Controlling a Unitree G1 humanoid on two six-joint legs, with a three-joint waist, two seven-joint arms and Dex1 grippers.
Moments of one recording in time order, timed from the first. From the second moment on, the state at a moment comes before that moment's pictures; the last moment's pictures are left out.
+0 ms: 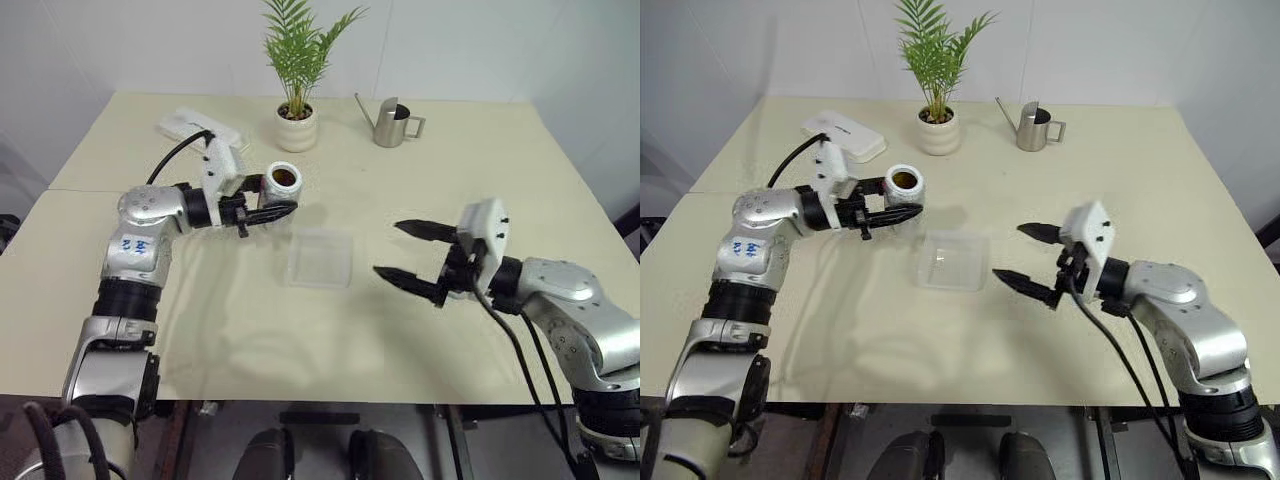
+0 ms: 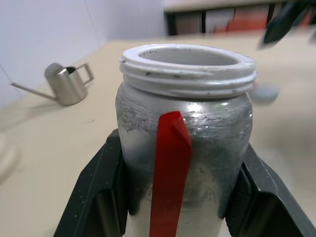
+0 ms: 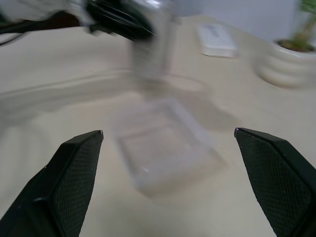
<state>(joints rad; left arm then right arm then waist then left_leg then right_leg) -0.91 0.56 -0.05 0.45 -0.21 0.04 -1.02 -0.38 -0.67 -0.05 -0.43 0.59 0.56 0.82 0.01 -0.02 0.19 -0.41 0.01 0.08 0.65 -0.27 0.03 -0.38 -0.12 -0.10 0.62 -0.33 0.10</state>
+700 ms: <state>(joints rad) -0.98 0.71 -0.57 0.48 1.30 -0.60 0.40 -0.36 -0.61 -0.04 -0.43 0.59 0.59 0.72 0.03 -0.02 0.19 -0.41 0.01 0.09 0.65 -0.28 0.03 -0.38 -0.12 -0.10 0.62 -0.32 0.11</state>
